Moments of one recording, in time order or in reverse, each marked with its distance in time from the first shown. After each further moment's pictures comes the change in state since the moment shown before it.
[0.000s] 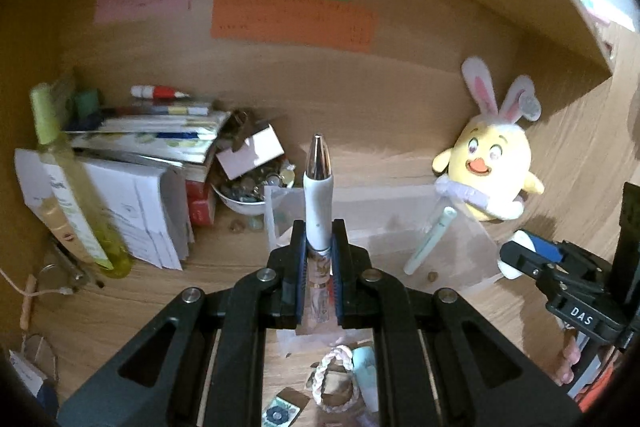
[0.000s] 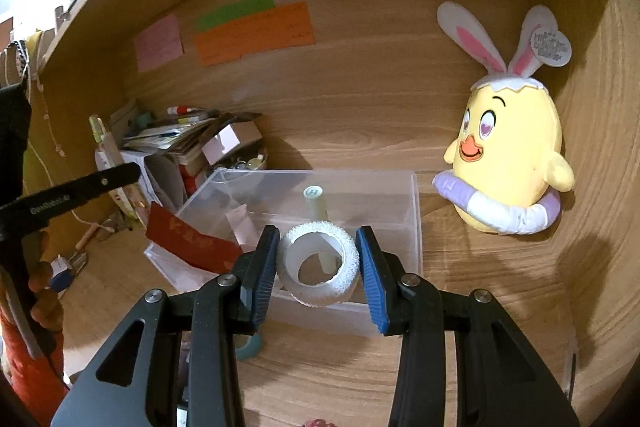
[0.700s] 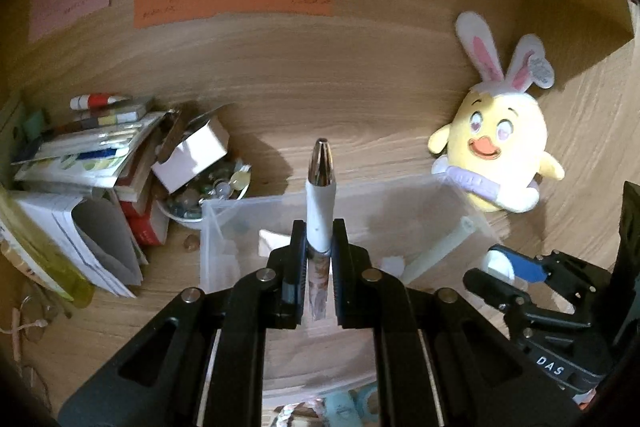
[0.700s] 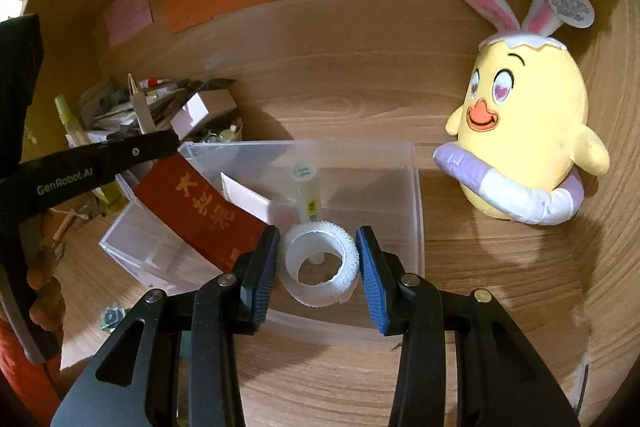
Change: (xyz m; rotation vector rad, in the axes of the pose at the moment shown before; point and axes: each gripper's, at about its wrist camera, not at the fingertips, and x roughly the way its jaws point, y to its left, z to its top) left arm 0.066 -0.042 0.017 0.077 0.096 0.013; right arm 0.050 -0.018 -0.006 0.008 0.103 -0.025
